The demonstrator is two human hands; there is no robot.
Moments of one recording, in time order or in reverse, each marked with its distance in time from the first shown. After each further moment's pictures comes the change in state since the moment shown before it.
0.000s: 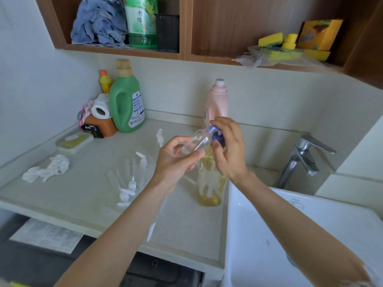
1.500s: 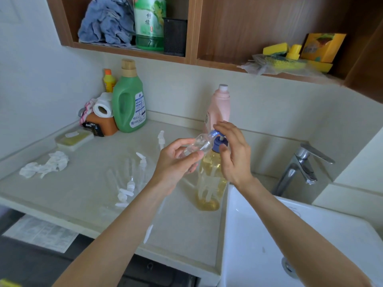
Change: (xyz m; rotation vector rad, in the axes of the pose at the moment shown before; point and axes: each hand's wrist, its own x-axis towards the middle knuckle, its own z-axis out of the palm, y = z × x) left_hand -0.001 0.001 -0.003 -0.070 -0.048 -0.014; right_hand 0.004 -0.007 -0.010 0.026 -0.047 0.039
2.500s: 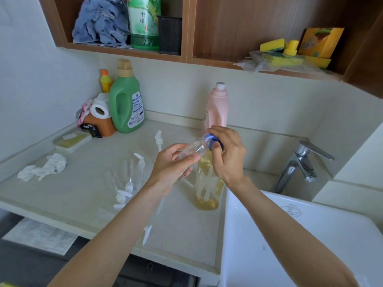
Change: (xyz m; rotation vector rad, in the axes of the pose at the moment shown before) left_hand 0.004 -0.004 -0.001 0.075 0.054 -0.114; right_hand -0.002 0.004 0.016 -0.101 0.145 0.042
